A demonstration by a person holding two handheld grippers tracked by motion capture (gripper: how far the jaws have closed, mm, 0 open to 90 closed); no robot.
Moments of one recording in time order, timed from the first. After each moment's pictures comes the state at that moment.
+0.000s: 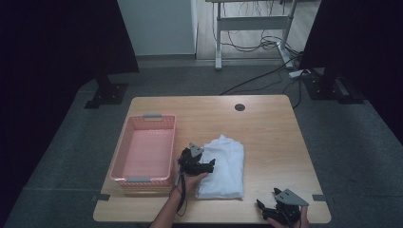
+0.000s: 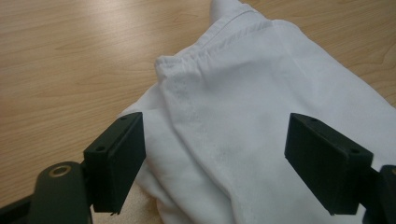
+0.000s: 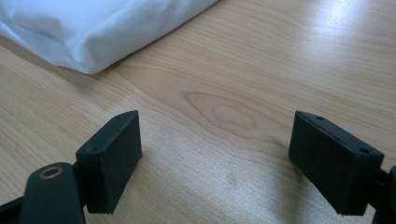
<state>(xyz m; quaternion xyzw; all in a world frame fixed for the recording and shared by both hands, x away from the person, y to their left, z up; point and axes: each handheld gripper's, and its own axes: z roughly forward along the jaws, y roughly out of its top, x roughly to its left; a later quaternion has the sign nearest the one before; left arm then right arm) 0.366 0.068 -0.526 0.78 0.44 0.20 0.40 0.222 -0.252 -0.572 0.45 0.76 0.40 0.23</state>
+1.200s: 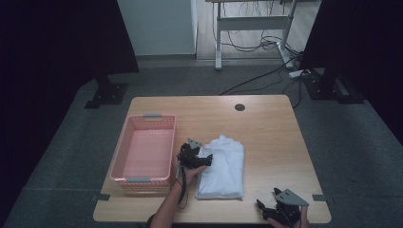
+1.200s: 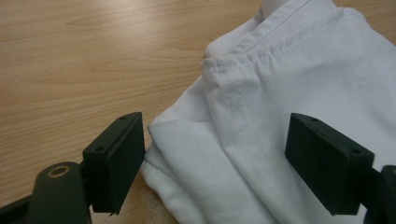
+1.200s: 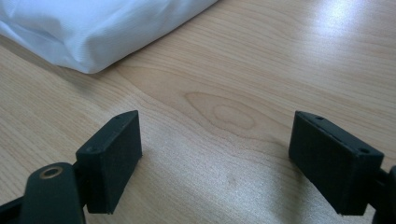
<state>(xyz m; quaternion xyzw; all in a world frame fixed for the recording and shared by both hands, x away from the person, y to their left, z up) 0.399 0.073 -0.545 0.77 0.48 0.18 0.38 0.222 -0.252 -0.572 0.45 0.76 0.40 0.23</state>
